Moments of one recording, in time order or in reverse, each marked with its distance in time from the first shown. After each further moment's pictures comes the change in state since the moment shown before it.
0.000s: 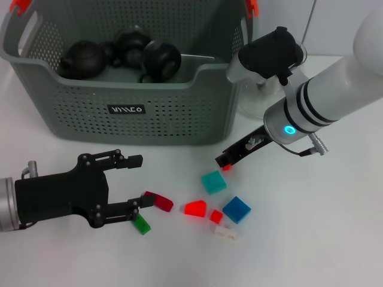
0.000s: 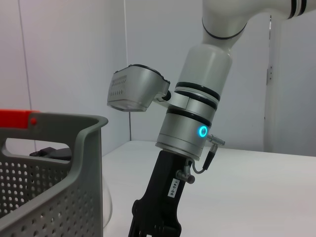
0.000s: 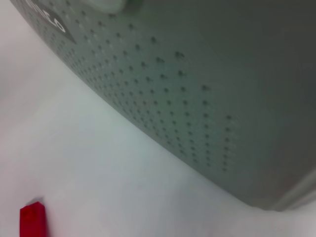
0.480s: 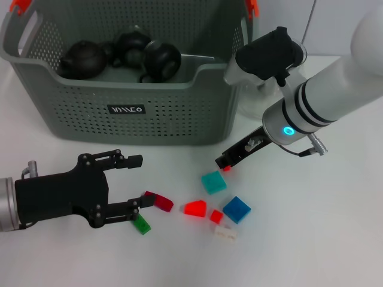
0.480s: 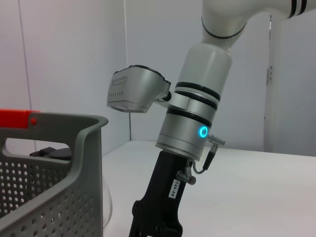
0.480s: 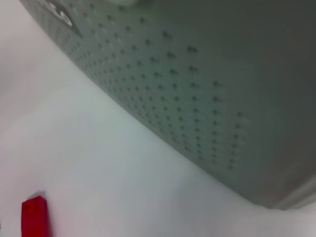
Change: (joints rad) left arm 0.000 0.000 0.000 0.000 0.000 0.000 0.000; right arm 0.005 0.000 -0.018 -0.001 0.000 -0.003 0.000
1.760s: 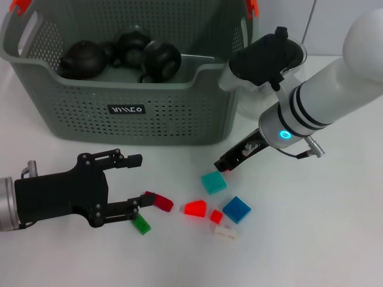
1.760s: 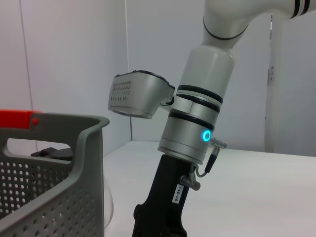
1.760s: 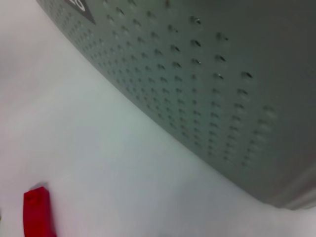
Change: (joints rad) left arm 0.000 0.000 -0.002 0.000 -0.001 -0.001 0.000; right arm 0.006 0.003 -0.053 0.003 0.013 0.013 -0.001
